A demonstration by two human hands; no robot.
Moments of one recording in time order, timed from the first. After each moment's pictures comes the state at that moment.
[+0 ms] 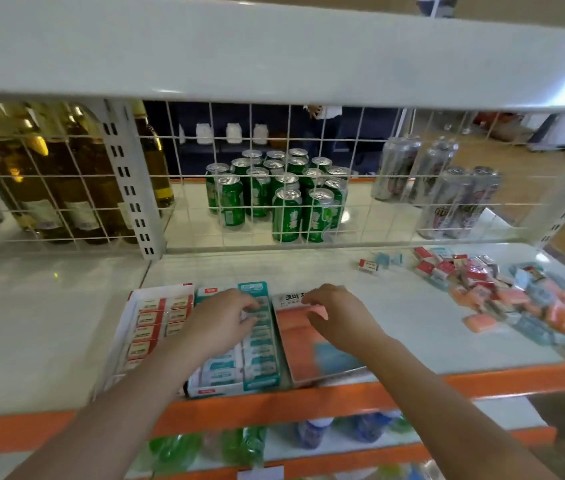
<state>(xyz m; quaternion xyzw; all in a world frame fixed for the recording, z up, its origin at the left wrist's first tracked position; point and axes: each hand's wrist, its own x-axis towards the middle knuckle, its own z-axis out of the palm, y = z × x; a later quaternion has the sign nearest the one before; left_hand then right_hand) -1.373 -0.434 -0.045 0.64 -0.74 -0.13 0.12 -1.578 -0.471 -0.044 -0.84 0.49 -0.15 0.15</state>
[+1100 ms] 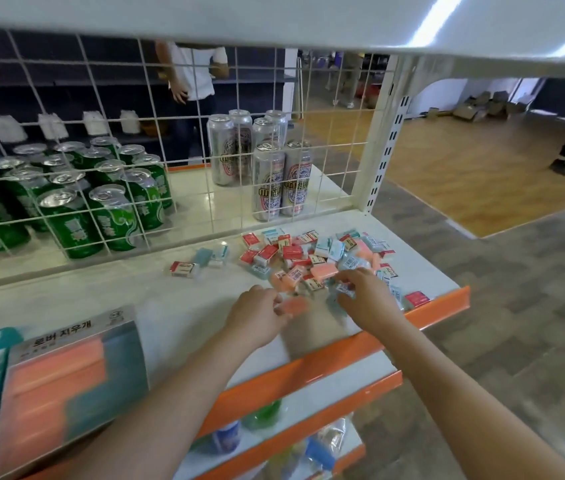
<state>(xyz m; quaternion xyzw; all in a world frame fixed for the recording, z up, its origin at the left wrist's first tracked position) -1.713 -0.532 -0.082 0.59 -0.77 -0.24 0.11 -1.897 -0.505 -0.054 -0.65 0.72 -0.19 0.15</state>
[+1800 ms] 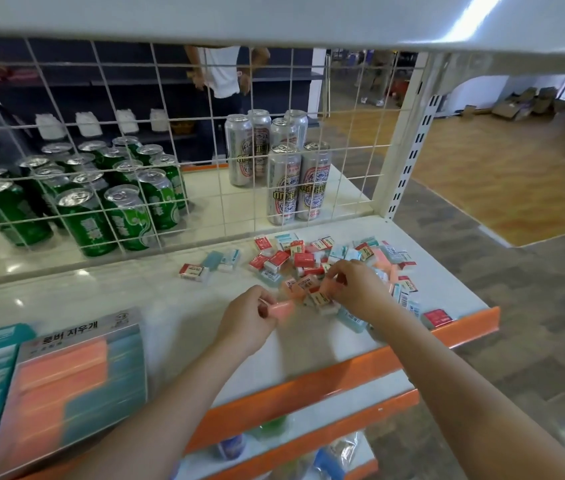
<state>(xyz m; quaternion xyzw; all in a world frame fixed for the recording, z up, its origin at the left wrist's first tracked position) -1.703 -0.538 -0.094 0.63 -0.64 -0.34 0.29 -1.887 -0.553 -0.045 -0.68 0.70 -0.15 0.17</state>
